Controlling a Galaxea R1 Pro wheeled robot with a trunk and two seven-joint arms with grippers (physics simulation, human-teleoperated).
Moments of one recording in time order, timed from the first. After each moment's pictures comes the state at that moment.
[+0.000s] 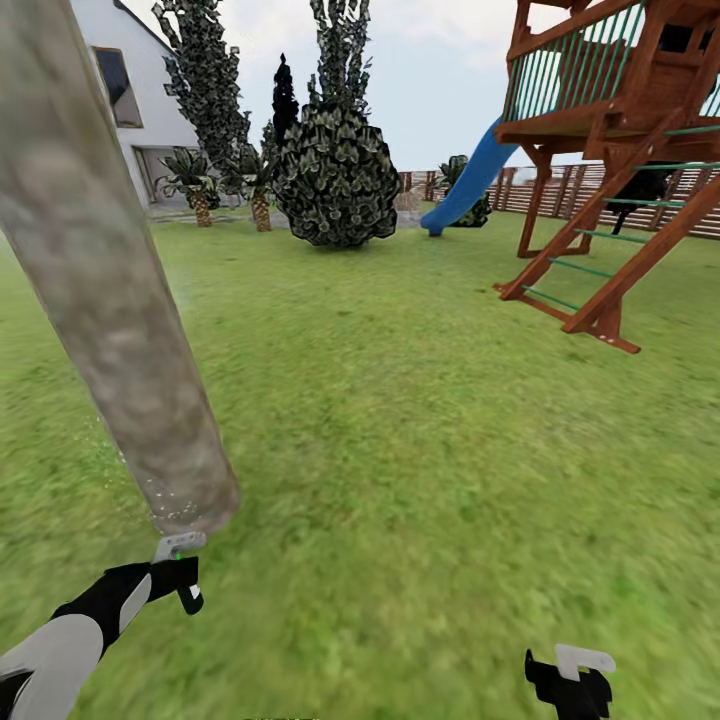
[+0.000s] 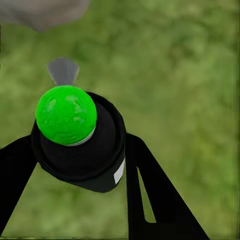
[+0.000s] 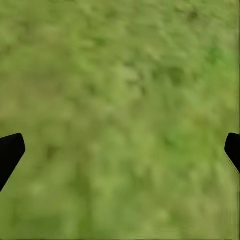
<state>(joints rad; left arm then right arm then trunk) -0.75 0.23 0.27 -0.24 -0.10 0.26 -0.24 -0.48 -0.11 -0.36 -0.07 0.29 -0.42 -0.23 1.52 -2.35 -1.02</state>
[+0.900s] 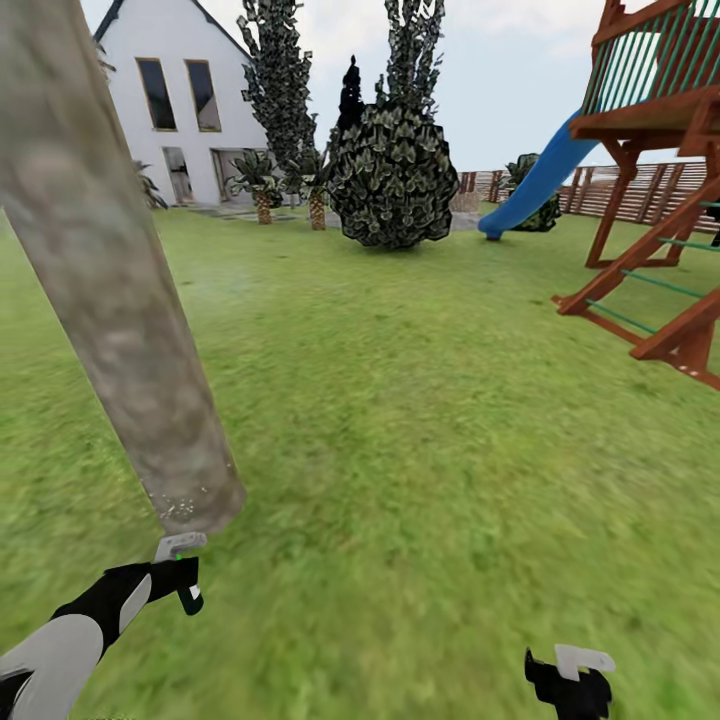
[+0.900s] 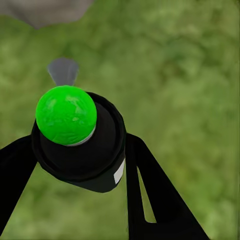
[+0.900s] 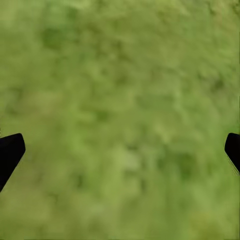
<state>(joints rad) -0.75 0.23 0.27 -0.24 -0.10 0.26 -0.24 -0.48 -0.11 -0.36 -0.07 0.29 -0.42 -0.23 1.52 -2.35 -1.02</state>
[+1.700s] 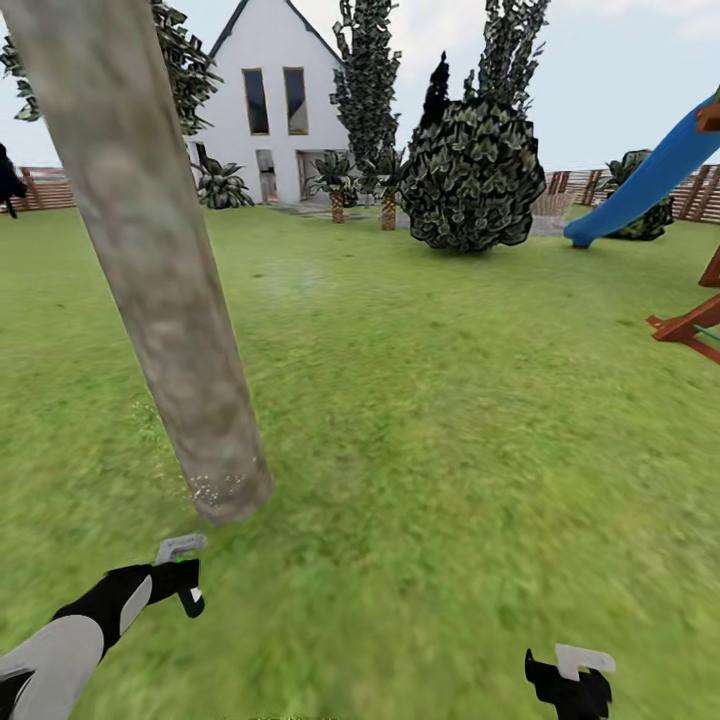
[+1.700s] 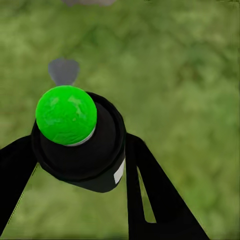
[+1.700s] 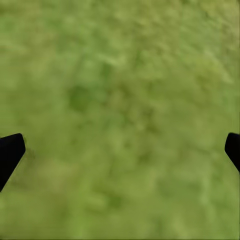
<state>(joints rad) -0.75 0.22 0.27 -0.23 -0.09 0.26 -0.24 -0.48 -0.11 -0.36 -0.07 0.29 -0.42 -0.23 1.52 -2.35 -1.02</state>
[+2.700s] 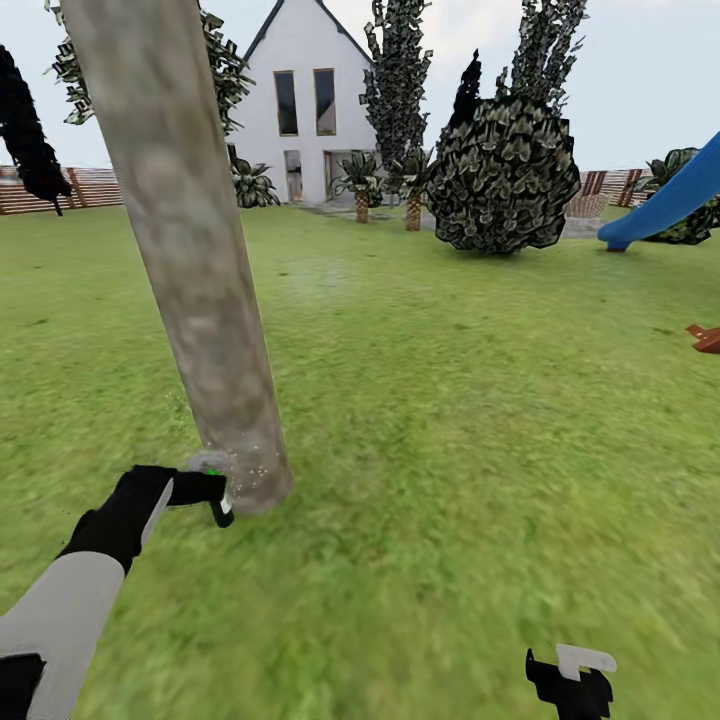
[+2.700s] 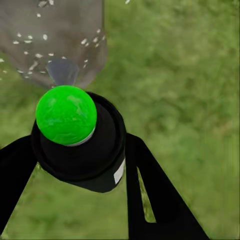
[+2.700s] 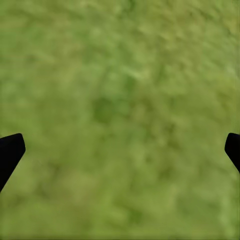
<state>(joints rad) -0.83 0.19 0.08 -0.73 -0.13 0.68 -0.42 -0.48 -0.11 -0.36 -0.07 0.28 -0.42 -0.23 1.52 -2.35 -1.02</state>
